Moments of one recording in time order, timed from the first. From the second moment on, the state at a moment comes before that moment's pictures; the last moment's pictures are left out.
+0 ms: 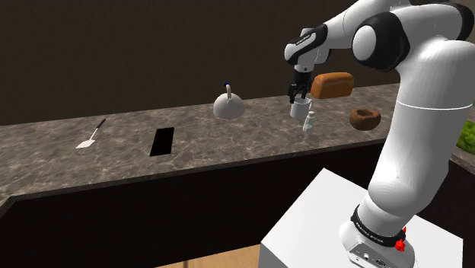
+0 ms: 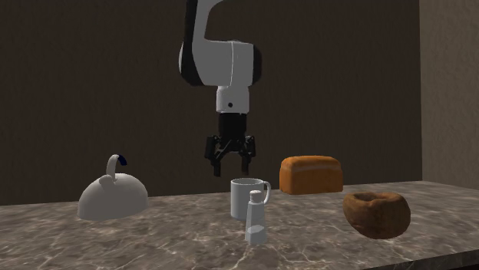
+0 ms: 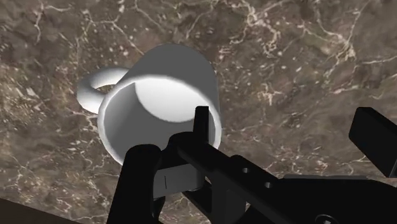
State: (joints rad) arm -0.15 0.22 -0.50 -1.87 0.13 2.07 -0.55
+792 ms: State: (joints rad) arm -0.22 0.43 -0.47 -1.75 0.23 2.14 -0.64
